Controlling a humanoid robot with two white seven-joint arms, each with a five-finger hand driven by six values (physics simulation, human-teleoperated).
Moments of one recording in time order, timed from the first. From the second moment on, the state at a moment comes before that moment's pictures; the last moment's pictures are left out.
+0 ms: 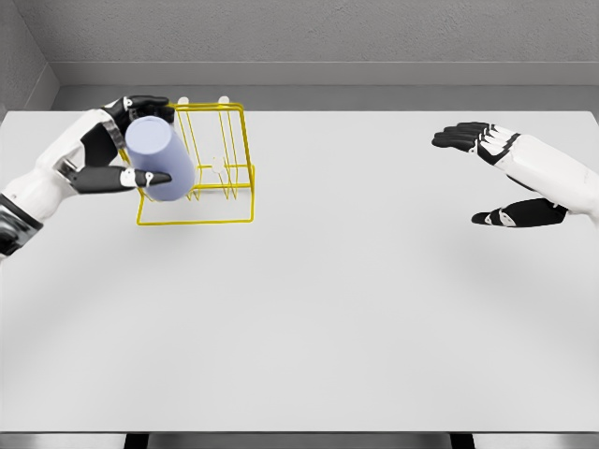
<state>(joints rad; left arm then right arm) -0.40 0.91 -0.62 -1.67 0.81 -0.27 -0.15 -0.18 -0.69 -0.02 -1.71 0.04 -0.61 0.61</state>
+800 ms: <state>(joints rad) -0.42 0.91 -0.62 -1.68 0.81 -0.25 -0.15 -0.18 -0.69 -0.02 -1.70 0.04 -0.61 0.61</state>
